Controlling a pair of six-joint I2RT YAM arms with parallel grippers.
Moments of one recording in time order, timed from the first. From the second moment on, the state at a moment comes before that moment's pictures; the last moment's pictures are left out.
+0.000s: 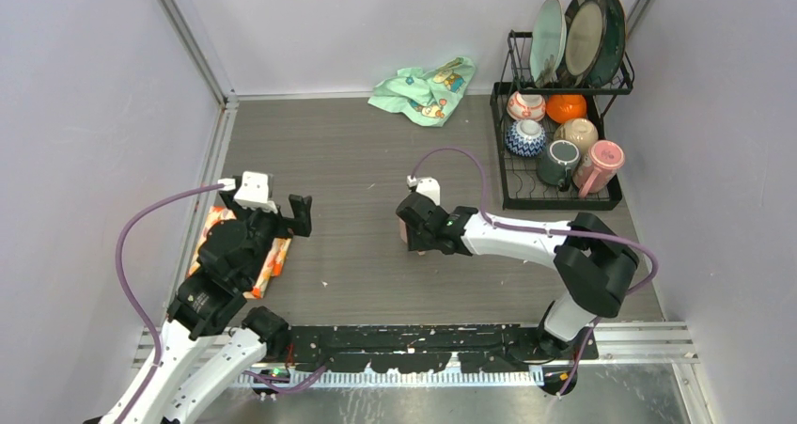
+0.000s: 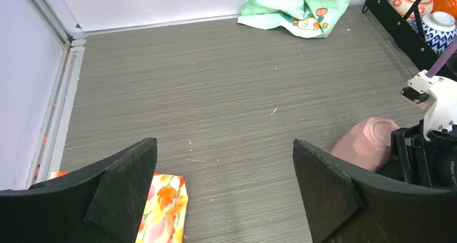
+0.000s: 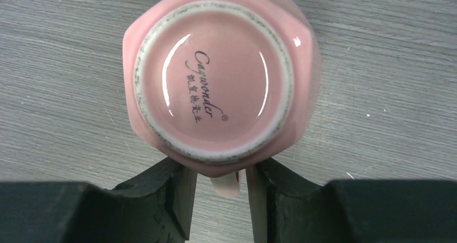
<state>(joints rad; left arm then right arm) -0.57 0.45 0.77 -0.43 -0.39 -0.06 0.96 1.61 0.98 -0.35 0.34 0.68</state>
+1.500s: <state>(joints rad) -0.59 0.45 0.76 -0.42 -0.39 -0.02 0.86 1.47 1.03 -0.35 0.44 0.49</state>
